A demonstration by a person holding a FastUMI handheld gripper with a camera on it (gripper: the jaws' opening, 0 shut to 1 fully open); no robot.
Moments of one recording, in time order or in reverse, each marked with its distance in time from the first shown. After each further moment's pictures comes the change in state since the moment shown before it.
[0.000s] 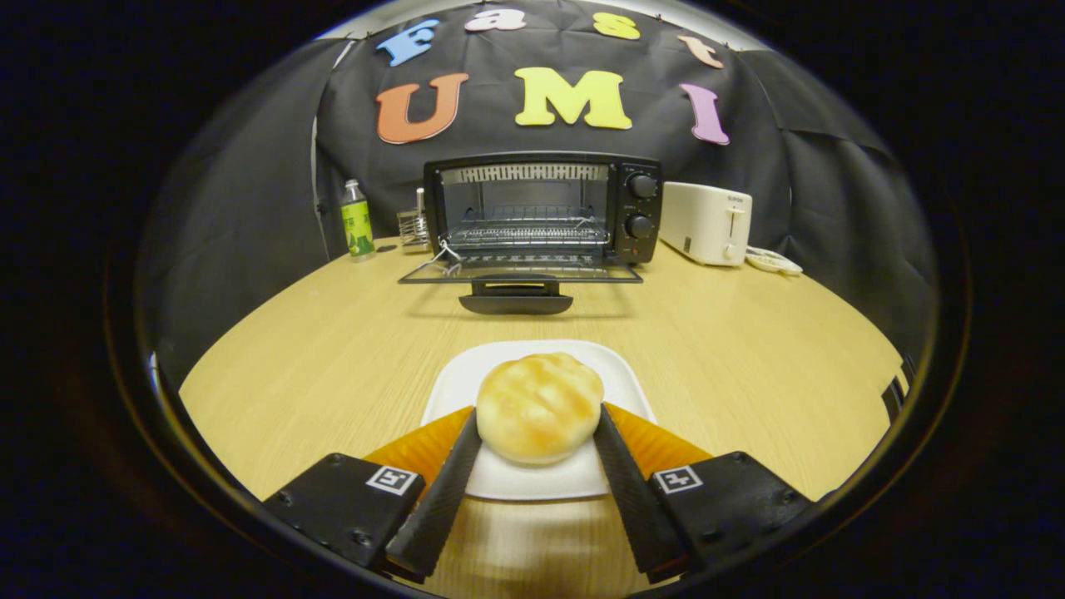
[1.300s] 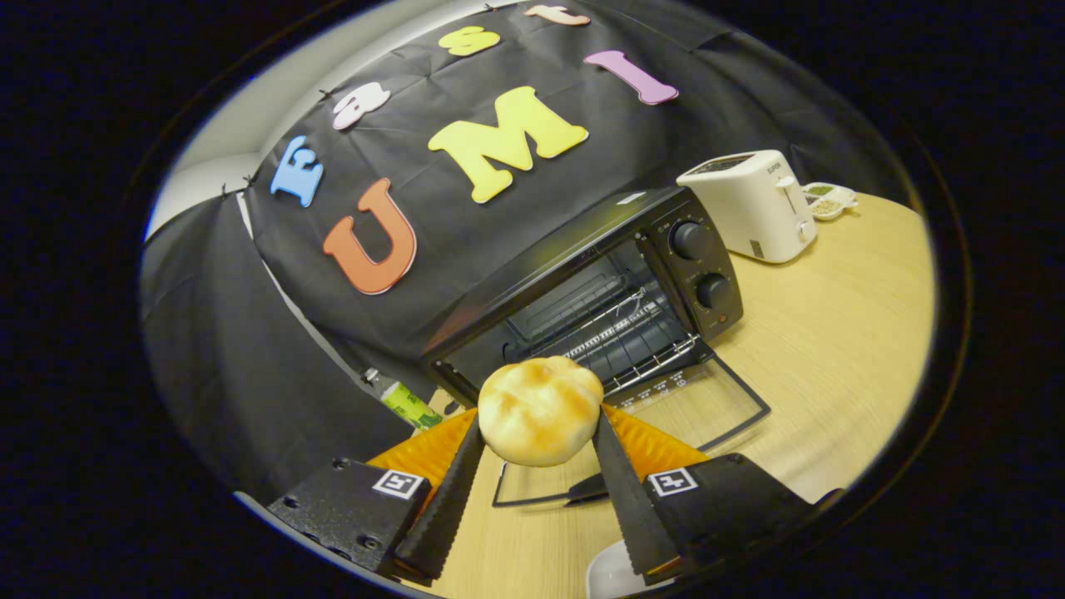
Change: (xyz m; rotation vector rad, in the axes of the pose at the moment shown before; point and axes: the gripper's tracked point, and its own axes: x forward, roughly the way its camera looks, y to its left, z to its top) arm 0.103 0.034 0.202 0.566 -0.124 0.274
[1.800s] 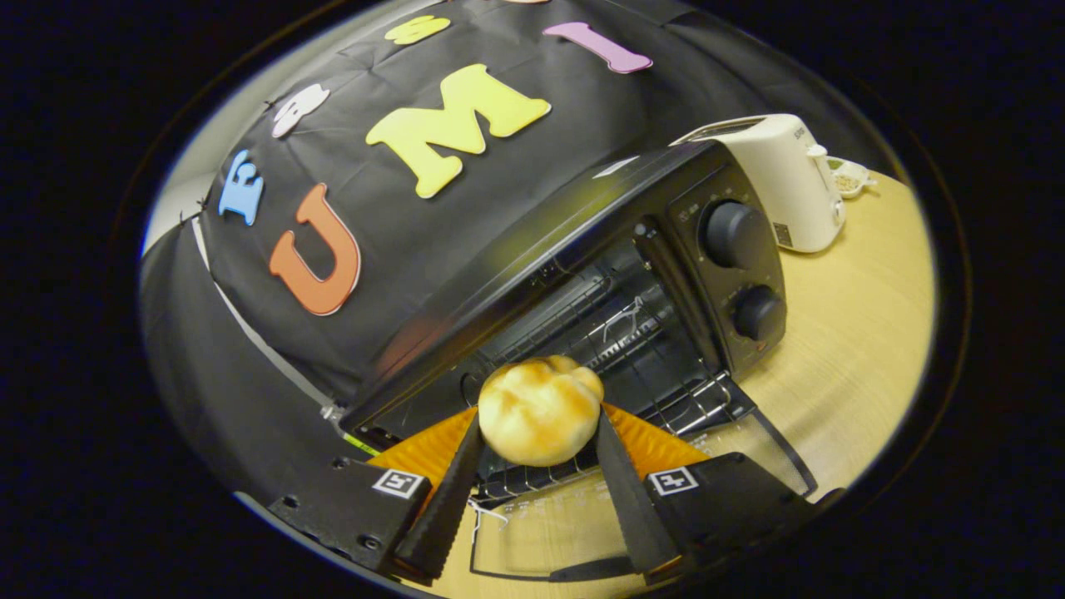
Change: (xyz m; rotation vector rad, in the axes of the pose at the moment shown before) arm 0.104 -0.037 0.030 0.054 0.047 -0.075
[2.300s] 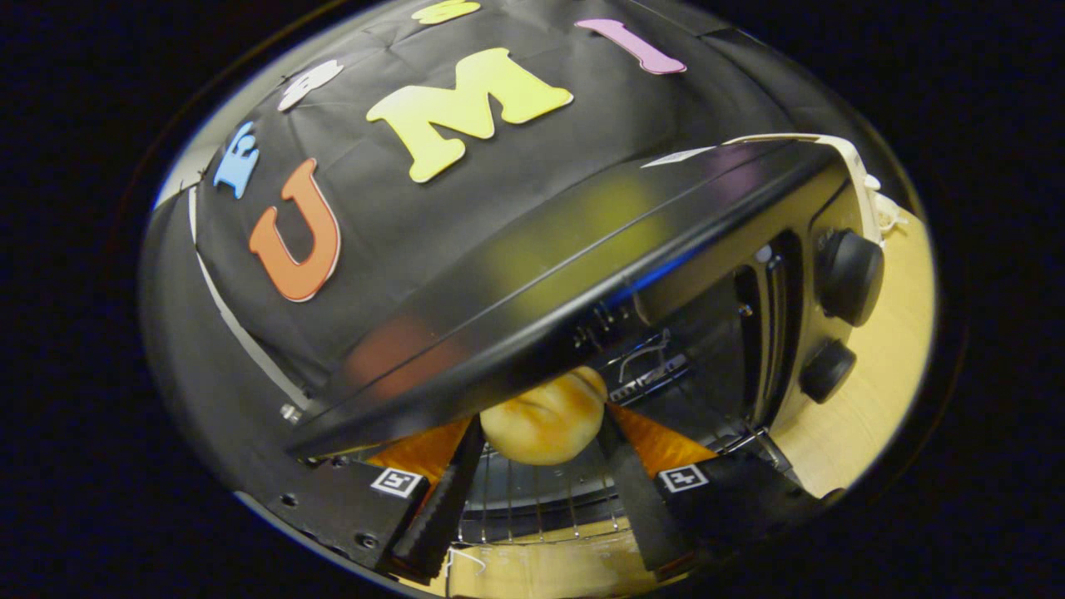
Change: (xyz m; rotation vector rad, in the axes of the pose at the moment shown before) arm 0.049 -0.010 0.015 -0.112 -0.008 -0.064
